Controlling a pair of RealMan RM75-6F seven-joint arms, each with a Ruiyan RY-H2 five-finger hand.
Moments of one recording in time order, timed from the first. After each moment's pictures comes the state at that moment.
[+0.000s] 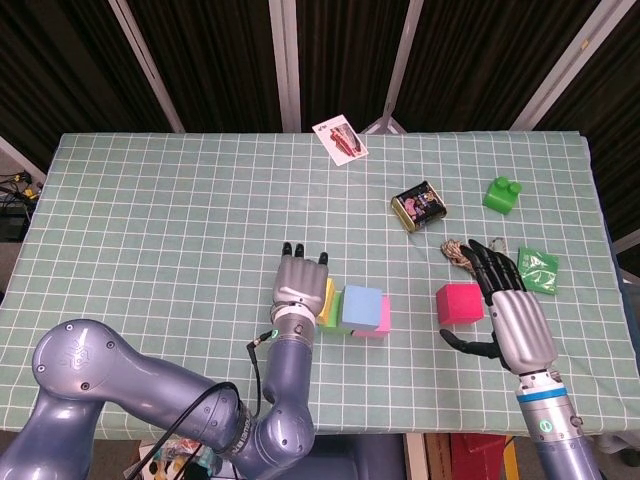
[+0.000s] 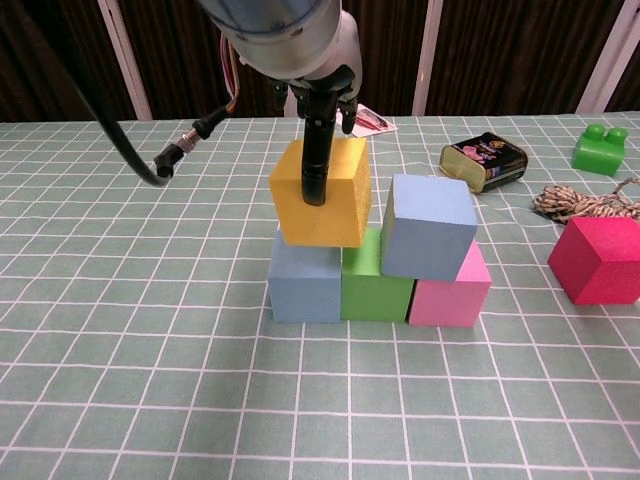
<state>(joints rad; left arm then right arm) -1.66 -1.62 -0.63 -1.80 -0.51 1.61 1.38 0.30 -0.99 0.18 -2.32 -1.28 1.38 -0.25</state>
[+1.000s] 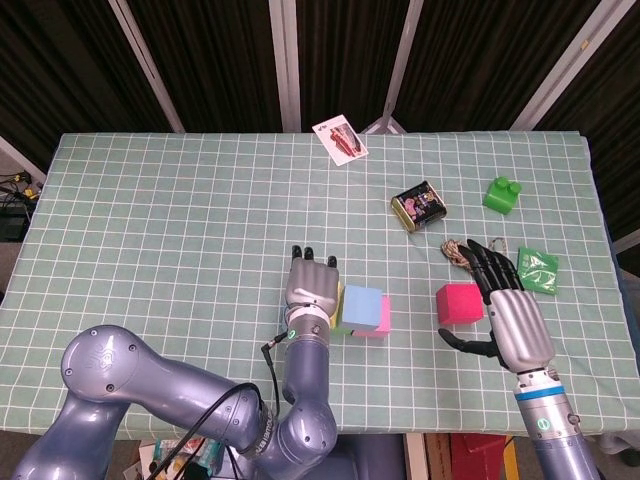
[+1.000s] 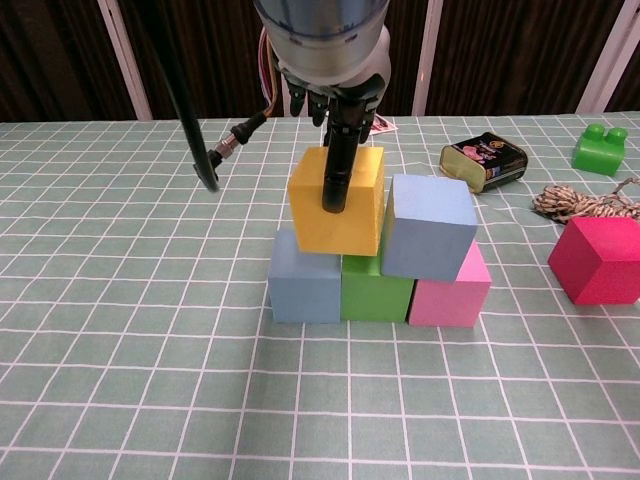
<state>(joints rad) -1.68 -1.72 -0.71 -1.71 -0.50 1.65 1.50 0.30 -1.00 0.18 -2.31 -1.27 1.38 -0.24</state>
